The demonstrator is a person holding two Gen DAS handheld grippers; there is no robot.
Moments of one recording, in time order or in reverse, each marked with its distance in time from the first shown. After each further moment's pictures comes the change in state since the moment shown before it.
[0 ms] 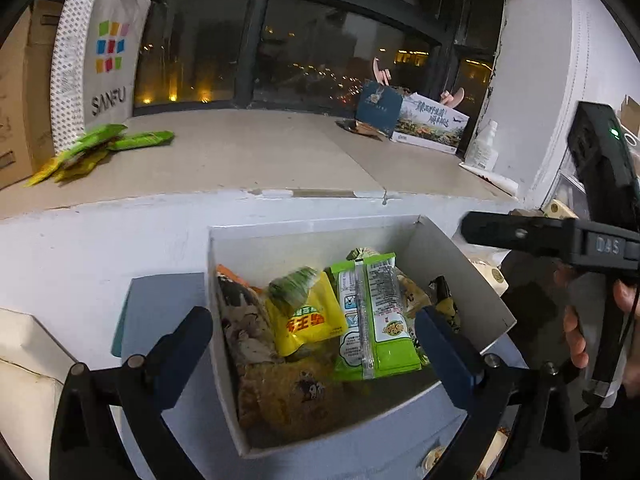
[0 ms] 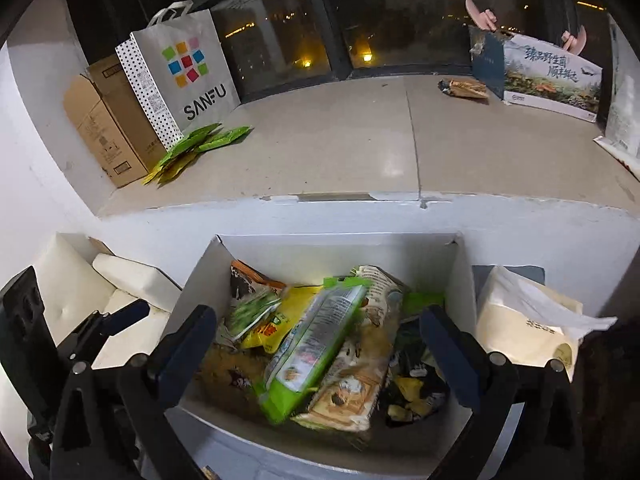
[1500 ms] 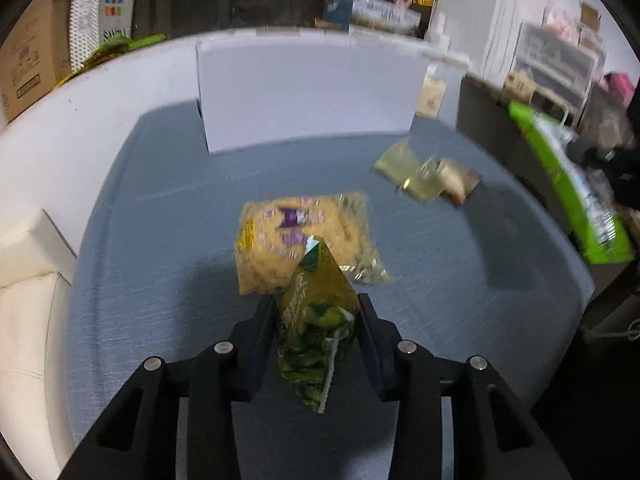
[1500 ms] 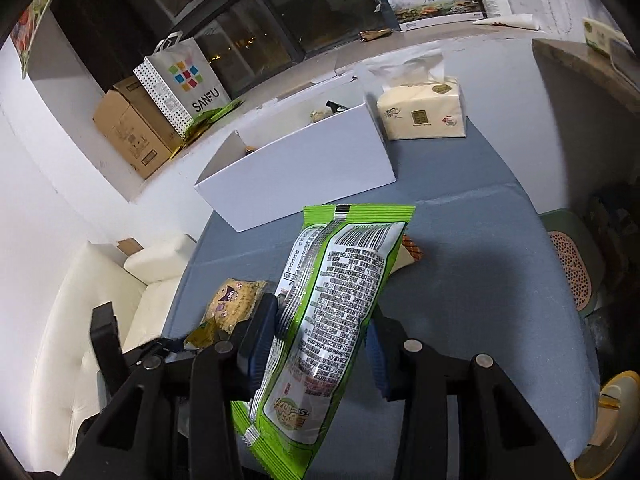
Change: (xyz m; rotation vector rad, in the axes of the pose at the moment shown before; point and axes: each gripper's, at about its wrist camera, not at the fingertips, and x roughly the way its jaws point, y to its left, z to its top) left arm -0.104 -0.052 -0.262 0.088 0.183 -0.008; right arm -0.151 -0.017 -0.284 0.239 -0.043 0.049
